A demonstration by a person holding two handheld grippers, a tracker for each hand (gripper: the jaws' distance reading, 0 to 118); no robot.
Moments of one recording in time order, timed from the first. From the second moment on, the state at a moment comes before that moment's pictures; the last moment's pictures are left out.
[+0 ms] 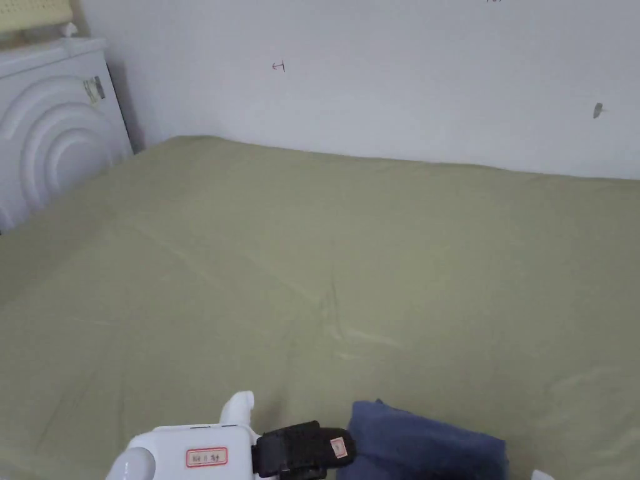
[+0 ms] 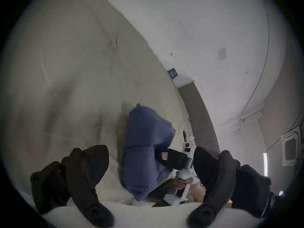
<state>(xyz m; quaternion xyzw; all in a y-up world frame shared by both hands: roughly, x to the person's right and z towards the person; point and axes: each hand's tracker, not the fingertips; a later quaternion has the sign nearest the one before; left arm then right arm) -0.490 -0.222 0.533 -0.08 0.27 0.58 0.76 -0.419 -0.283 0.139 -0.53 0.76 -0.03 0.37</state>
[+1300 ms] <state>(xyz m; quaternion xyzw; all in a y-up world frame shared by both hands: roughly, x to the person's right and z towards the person) -0.585 -0.155 0.899 -0.36 0.51 0.48 0.62 -0.347 -0.201 0.153 -0.39 0.78 0.07 0.48</state>
